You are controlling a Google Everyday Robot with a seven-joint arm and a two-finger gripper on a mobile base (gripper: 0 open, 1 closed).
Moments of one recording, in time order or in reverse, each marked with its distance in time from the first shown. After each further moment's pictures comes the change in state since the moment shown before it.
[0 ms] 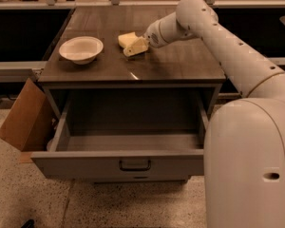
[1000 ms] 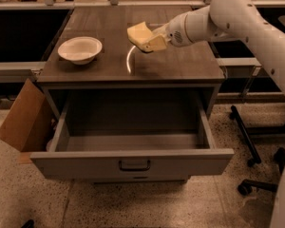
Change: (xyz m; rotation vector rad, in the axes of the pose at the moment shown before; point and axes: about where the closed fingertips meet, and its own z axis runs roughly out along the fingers) arm -0.002 0.030 -0.104 0.013 -0.097 -0.079
